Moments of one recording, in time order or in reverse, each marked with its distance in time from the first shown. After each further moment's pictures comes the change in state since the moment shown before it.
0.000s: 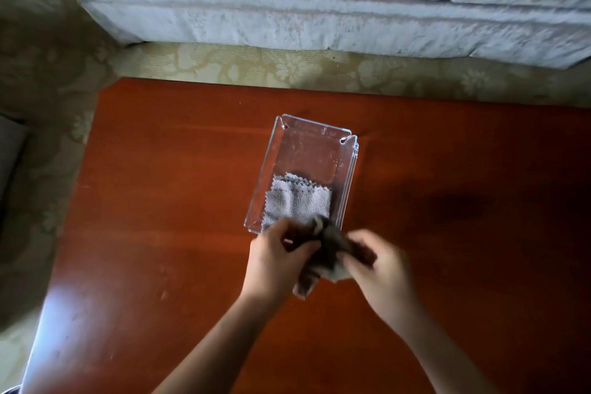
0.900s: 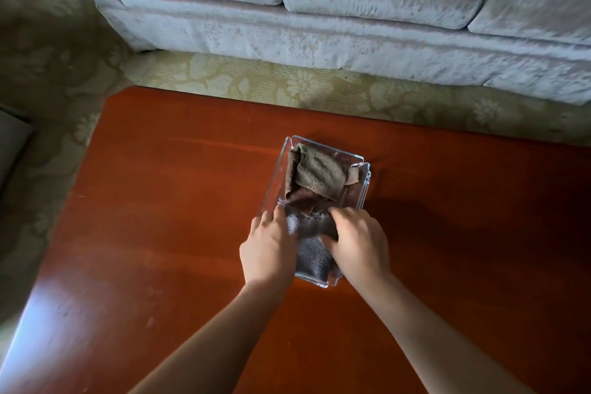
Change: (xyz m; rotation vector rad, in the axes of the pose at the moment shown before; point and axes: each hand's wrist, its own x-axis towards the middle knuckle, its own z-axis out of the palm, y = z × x) left_hand 0.075 -0.003 0.015 0.565 0.136 -0.013; right_hand 0.113 -0.014 0.037 -0.840 0.029 -0.229
